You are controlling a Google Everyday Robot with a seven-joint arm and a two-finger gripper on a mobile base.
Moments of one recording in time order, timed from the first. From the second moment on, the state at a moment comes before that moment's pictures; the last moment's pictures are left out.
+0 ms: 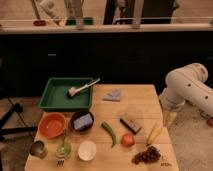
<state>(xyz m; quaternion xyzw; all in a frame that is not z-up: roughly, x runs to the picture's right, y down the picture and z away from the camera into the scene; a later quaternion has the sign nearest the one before) 0.287 0.111 0.683 -0.28 0.02 0.02 0.96</state>
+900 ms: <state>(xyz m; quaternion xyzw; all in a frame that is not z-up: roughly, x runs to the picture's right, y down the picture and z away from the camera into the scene) 0.278 0.126 0.689 -0.31 0.01 -0.21 0.93</state>
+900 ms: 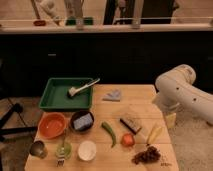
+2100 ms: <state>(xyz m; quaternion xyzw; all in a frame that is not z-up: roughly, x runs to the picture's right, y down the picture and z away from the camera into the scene) 0.291 0.144 0.716 -0.27 -0.10 -0.34 0.90</state>
